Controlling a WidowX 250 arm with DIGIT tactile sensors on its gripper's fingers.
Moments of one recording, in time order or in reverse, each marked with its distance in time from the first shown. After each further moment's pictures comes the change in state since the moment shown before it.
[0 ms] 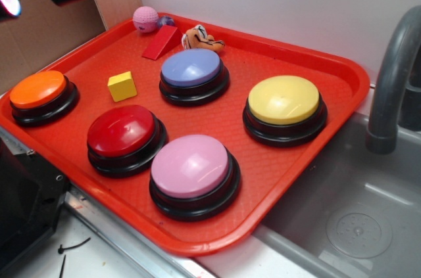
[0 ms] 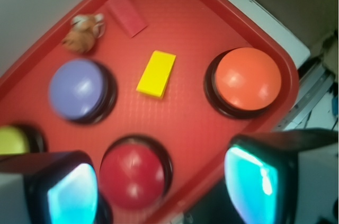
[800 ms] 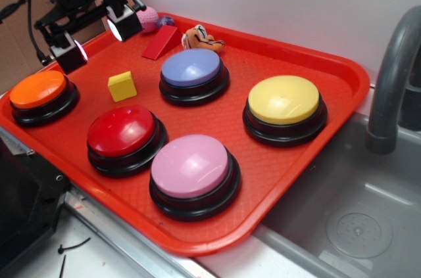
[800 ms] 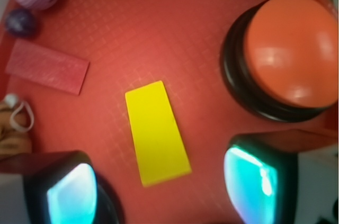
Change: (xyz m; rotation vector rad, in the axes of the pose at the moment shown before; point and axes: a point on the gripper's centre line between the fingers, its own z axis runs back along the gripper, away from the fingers) arm 0.048 -0.001 -0.102 0.072 -0.001 0.591
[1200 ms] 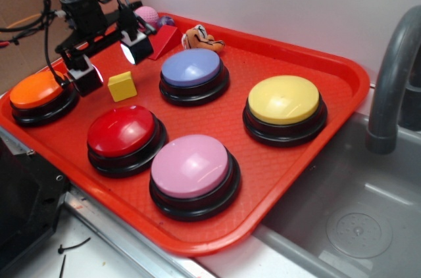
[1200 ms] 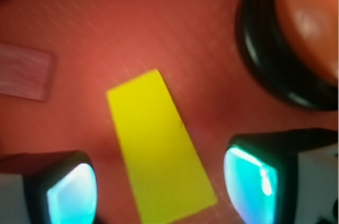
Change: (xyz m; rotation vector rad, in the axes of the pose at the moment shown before) arm -0.004 0.000 -0.033 0.054 0.055 0.066
